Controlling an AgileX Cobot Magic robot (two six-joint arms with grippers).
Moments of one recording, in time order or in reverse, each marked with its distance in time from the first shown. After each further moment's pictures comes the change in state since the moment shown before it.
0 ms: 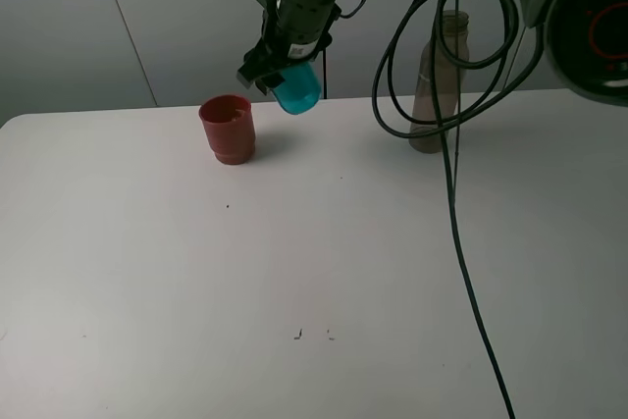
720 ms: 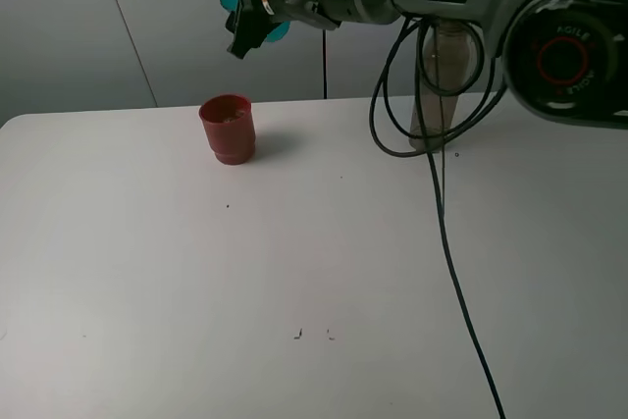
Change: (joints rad) left arm 0.000 0.000 0.000 0.000 0.000 0.000; right arm 0.000 0.074 0.000 -0.752 -0.595 0.371
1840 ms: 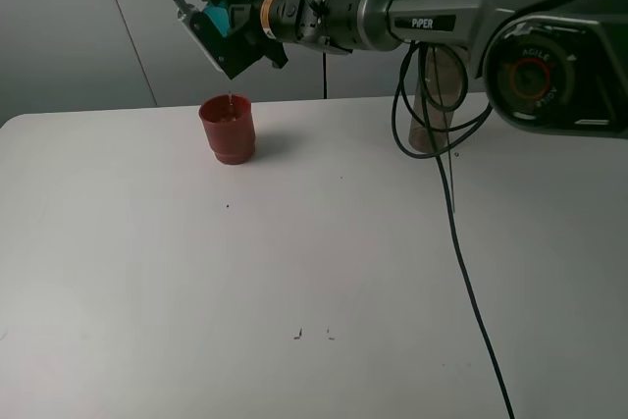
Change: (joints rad) left arm 0.000 0.000 0.000 0.000 0.000 -0.004; right arm -0.041 0.088 0.000 -0.179 -0.406 -1.165
